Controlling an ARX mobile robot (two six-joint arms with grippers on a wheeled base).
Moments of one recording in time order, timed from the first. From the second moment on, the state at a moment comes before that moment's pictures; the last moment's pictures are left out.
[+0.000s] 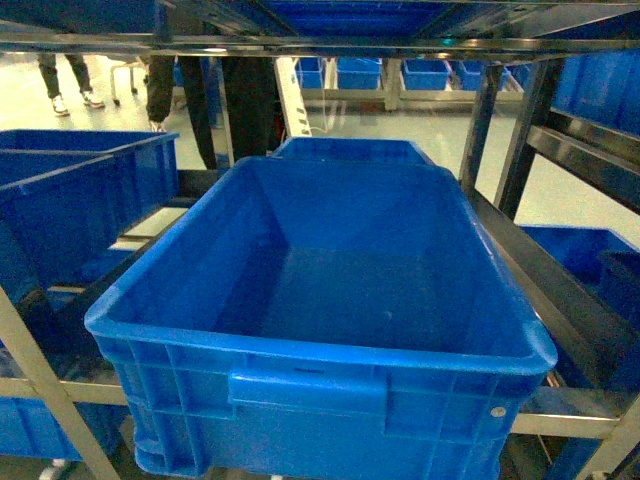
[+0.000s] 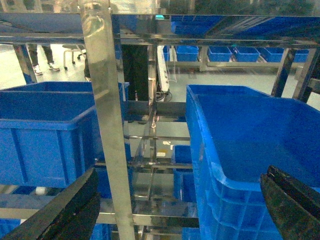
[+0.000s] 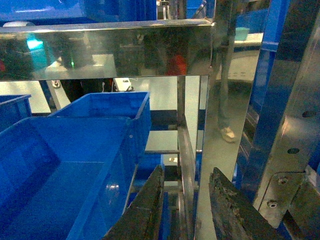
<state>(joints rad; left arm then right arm) 0.00 0.01 0.01 0.00 0.00 0.00 -0.05 0.85 0.28 0.53 0.01 0.08</state>
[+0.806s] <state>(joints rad) 0.00 0.01 0.01 0.00 0.00 0.00 -0.05 0.85 0.28 0.53 0.01 0.08</state>
